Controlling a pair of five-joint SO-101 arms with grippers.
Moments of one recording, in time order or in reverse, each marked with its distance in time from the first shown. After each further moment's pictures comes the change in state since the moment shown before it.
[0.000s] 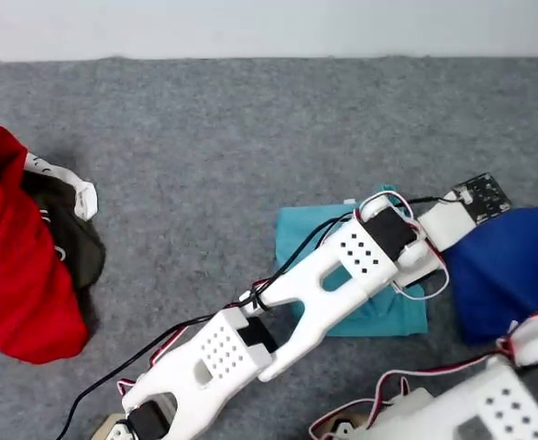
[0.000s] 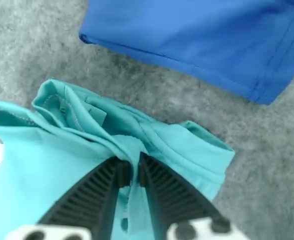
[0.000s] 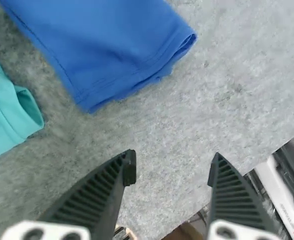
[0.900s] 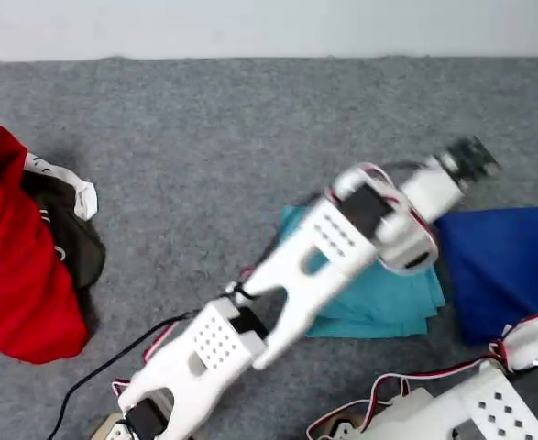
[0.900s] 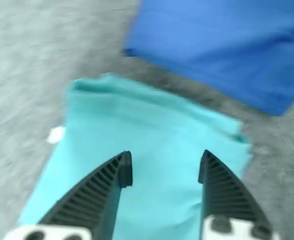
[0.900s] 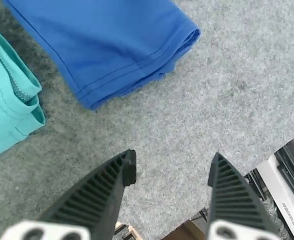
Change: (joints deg) left arm -6.5 0.0 -14.9 10.0 0.2; right arm 0.0 -1.5 2.6 0.0 0.0
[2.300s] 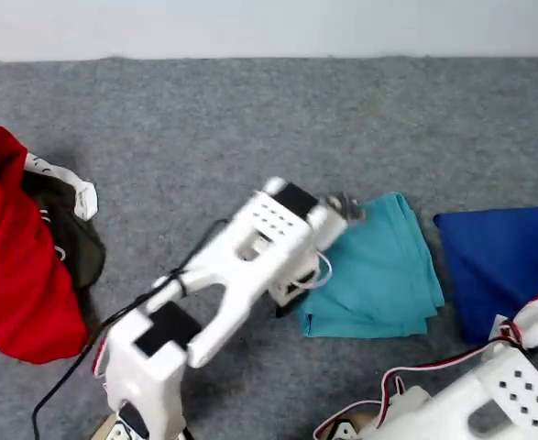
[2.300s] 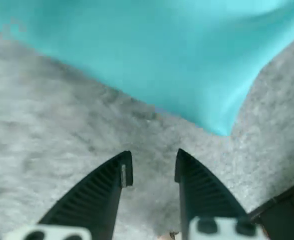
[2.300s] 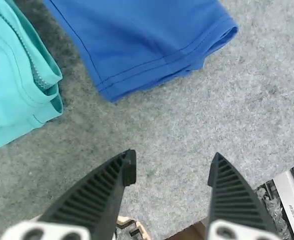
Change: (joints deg) left arm -11.5 -32.7 68.9 0.5 -4.2; right arm -4.8 6.9 0.1 0.0 0.0
